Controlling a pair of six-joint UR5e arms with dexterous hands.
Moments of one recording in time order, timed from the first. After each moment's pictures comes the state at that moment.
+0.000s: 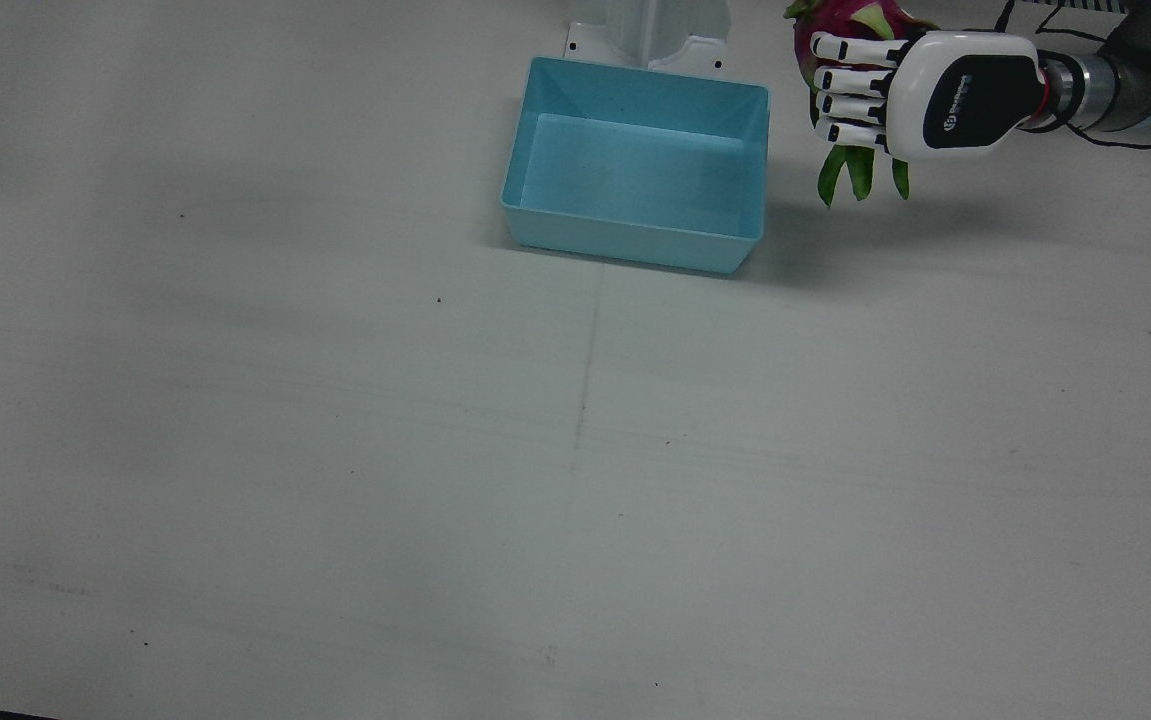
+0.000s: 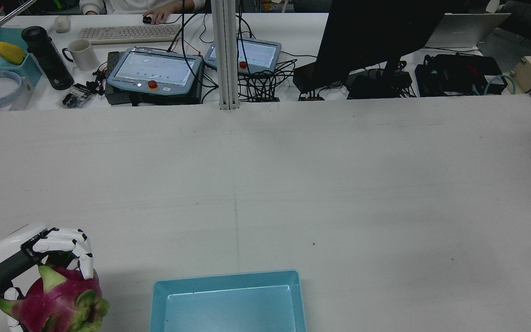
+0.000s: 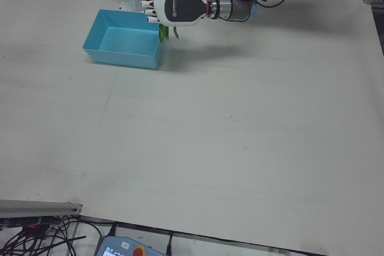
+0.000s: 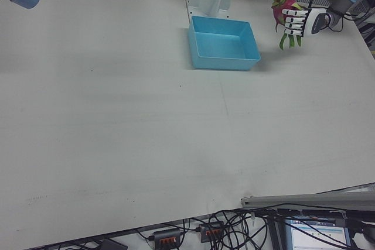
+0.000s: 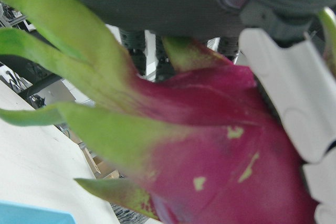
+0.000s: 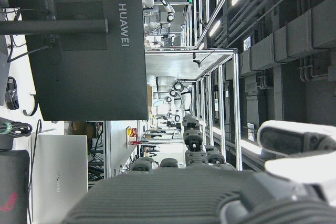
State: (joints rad) left arm -0.36 -1.33 -2.21 -0.57 1.35 1.16; right arm 1.51 -1.56 1.56 -3.06 -1.49 0.05
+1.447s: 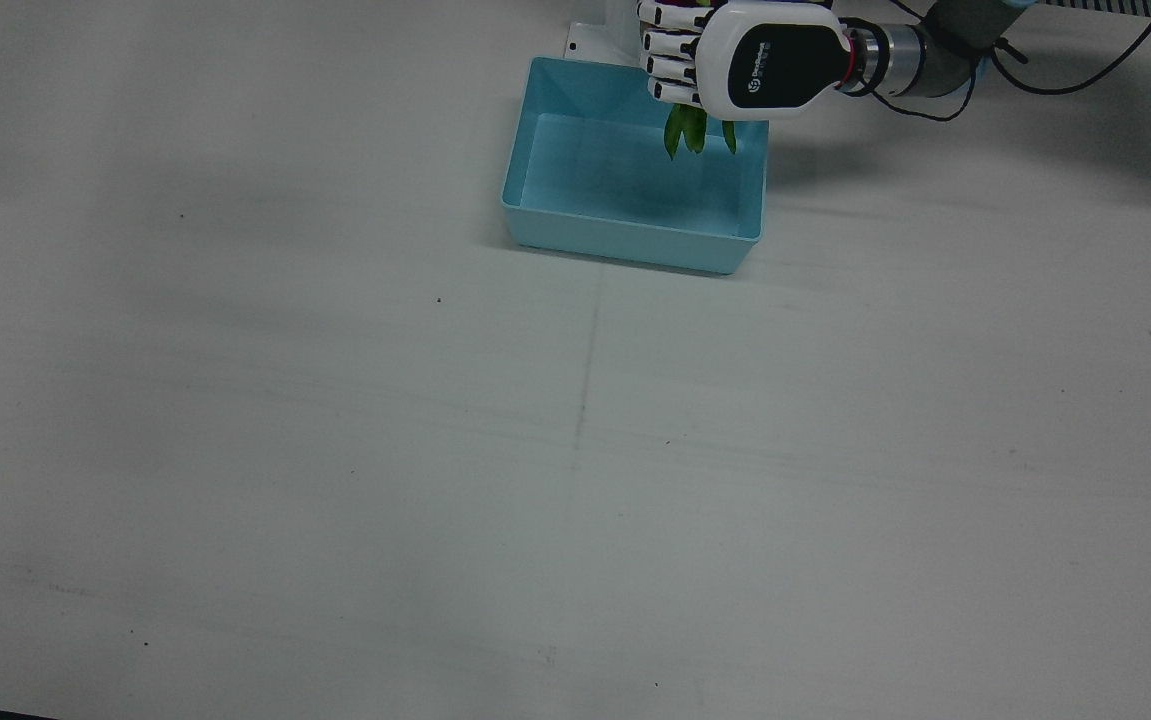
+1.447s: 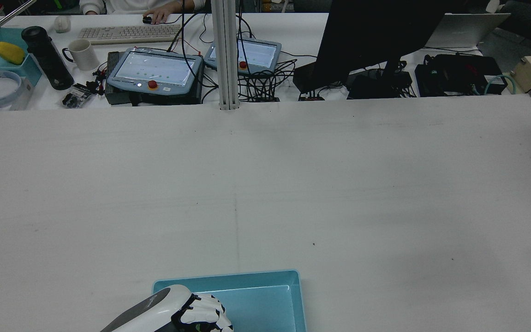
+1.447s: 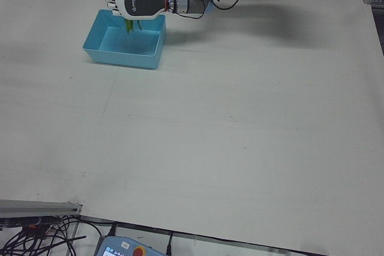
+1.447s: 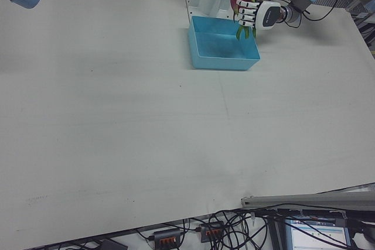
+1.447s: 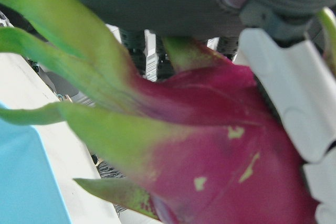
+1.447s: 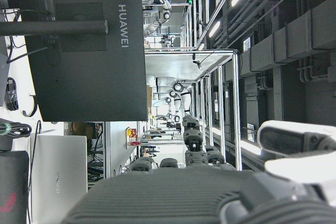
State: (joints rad) left arm -0.12 -1.66 -2.13 -0.36 1.23 1.28; right arm 1.51 -1.56 1.56 -3.06 -1.49 0.05
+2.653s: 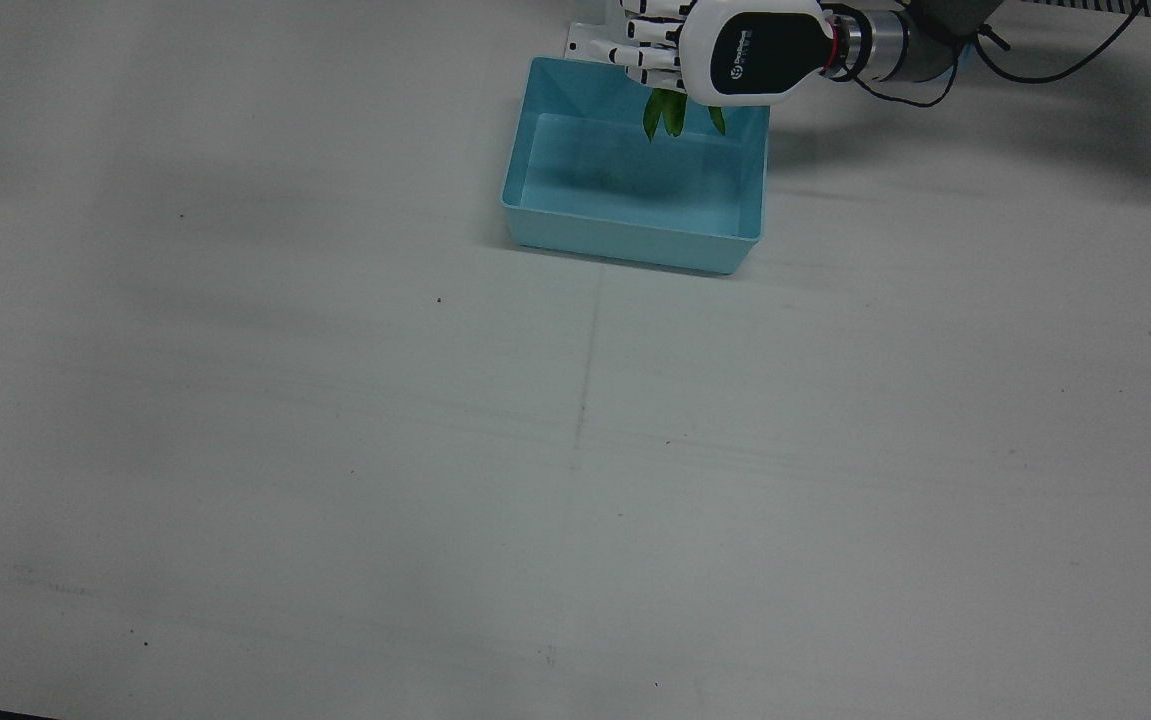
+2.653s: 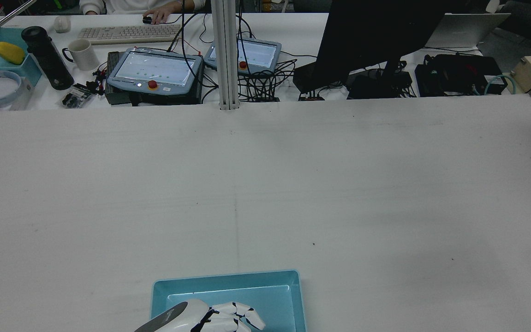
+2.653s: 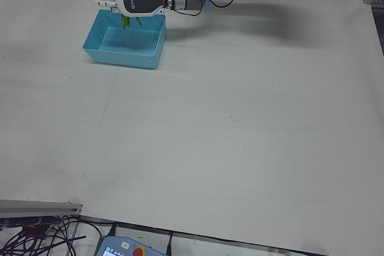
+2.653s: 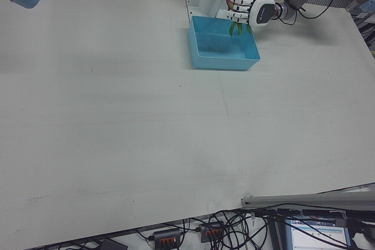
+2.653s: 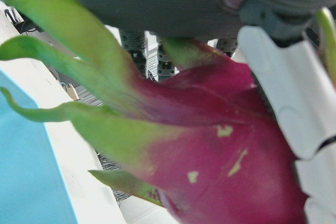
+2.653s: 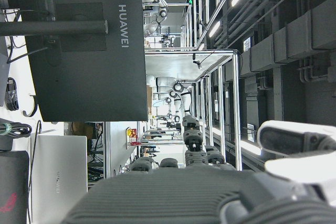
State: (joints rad) left arm -0.07 -1.68 -2.13 -0.34 1.21 1.29; right arm 1.51 -1.56 1.56 -3.06 -1.49 0.05
